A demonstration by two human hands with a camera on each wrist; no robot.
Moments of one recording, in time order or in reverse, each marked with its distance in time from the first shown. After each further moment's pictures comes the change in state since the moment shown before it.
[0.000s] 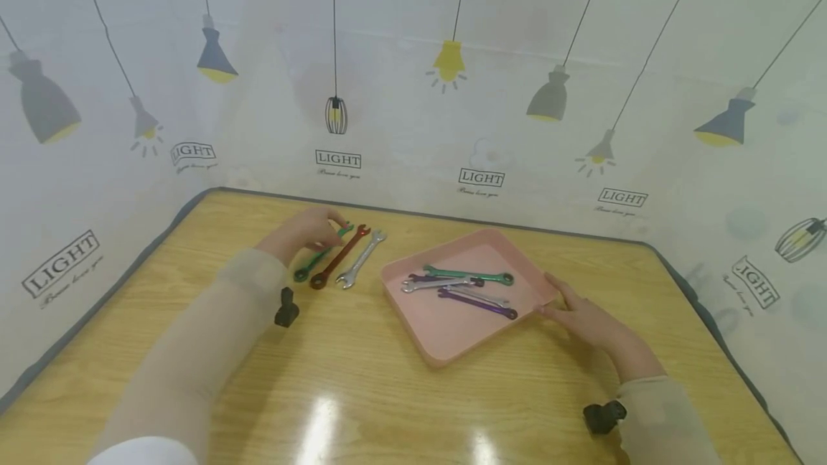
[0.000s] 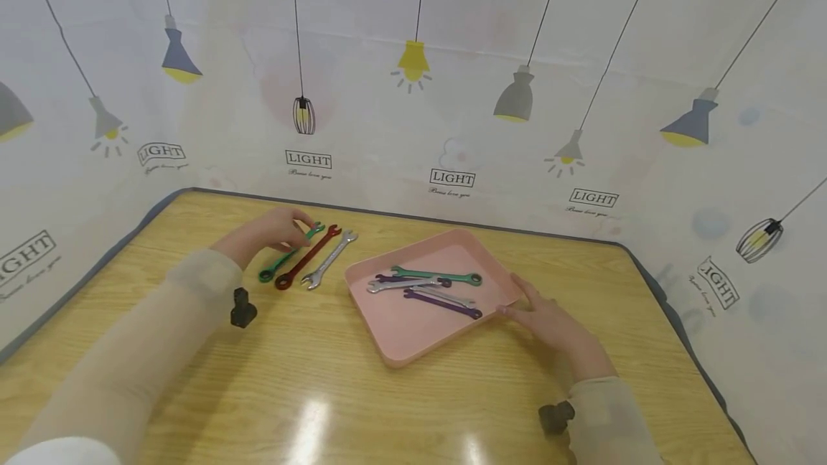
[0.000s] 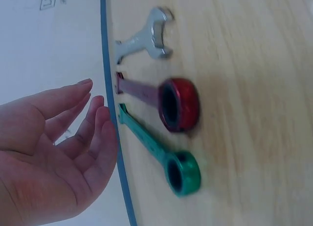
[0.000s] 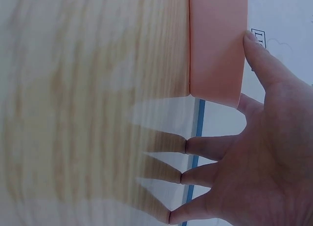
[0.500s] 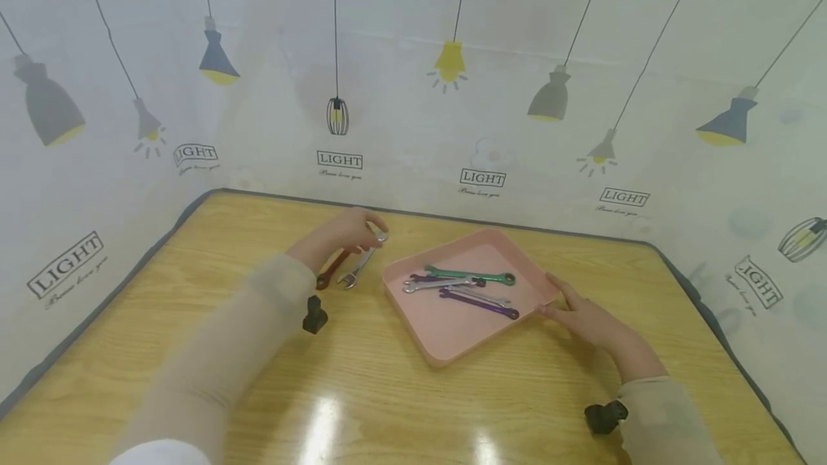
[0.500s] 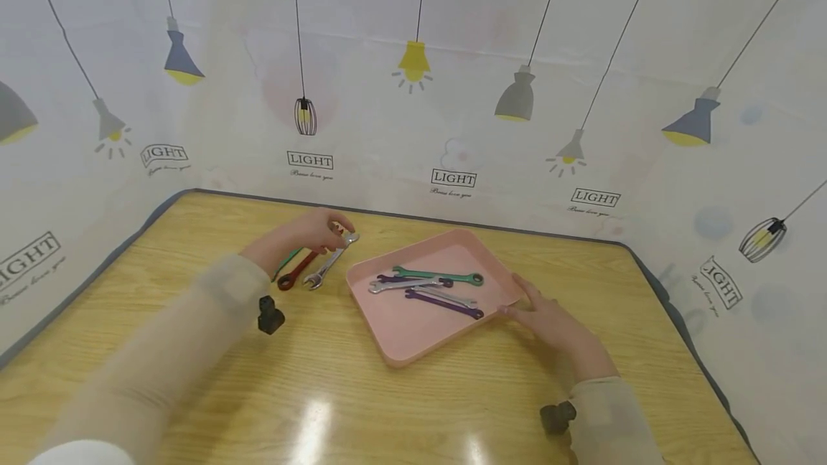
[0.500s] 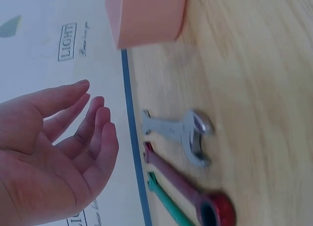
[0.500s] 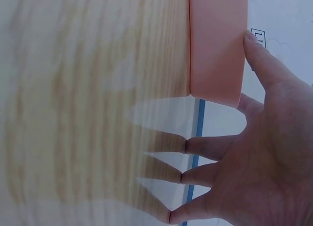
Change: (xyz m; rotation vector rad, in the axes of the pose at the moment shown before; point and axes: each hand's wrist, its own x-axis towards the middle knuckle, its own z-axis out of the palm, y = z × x) left_hand -0.010 0.047 0.037 0.104 -0.016 0.162; right_hand -0.003 -0.003 0.000 -0.004 -0.009 0.002
